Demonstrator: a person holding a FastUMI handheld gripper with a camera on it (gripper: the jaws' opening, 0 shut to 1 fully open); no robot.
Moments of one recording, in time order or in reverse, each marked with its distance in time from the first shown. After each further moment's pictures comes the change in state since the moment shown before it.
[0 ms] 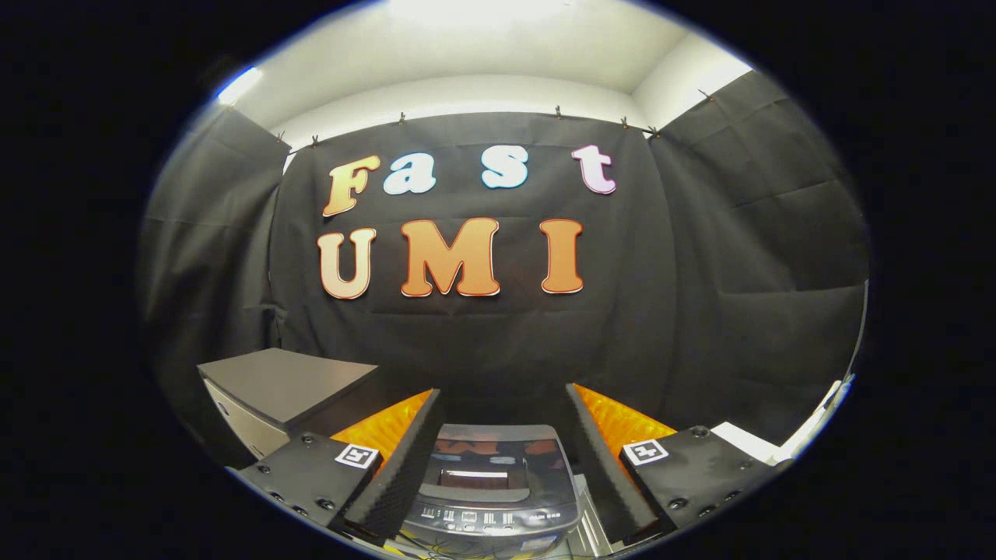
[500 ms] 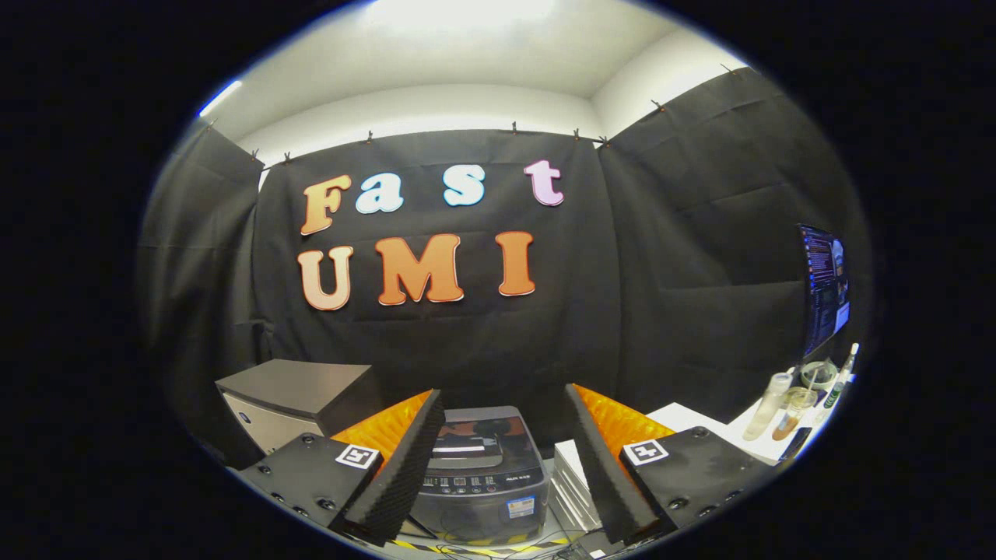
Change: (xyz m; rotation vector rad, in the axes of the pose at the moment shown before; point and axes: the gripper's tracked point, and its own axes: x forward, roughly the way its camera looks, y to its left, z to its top) arm -0.149 -0.035 0.028 0.031 -0.005 -0.167
